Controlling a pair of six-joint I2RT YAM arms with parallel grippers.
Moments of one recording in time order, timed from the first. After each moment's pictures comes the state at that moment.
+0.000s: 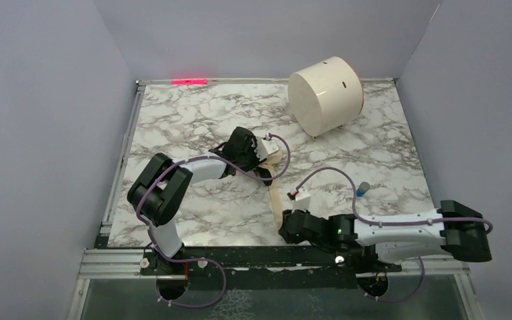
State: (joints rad) left arm -0.60 1.76 0.95 0.02 0.12 0.54; right arm 1.37 1.18 0.49 -0.20 0.41 0.91
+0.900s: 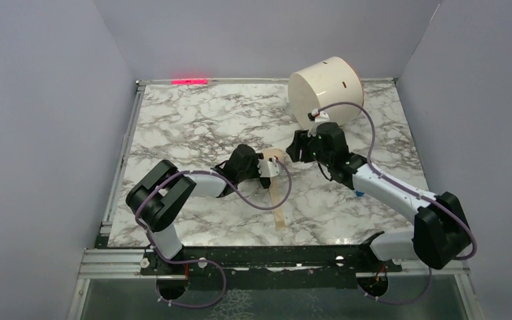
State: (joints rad) left arm -0.70 1.72 0.73 0.35 -0.03 0.83; right arm 0.57 1.29 0.79 -0.02 0.06 0.35
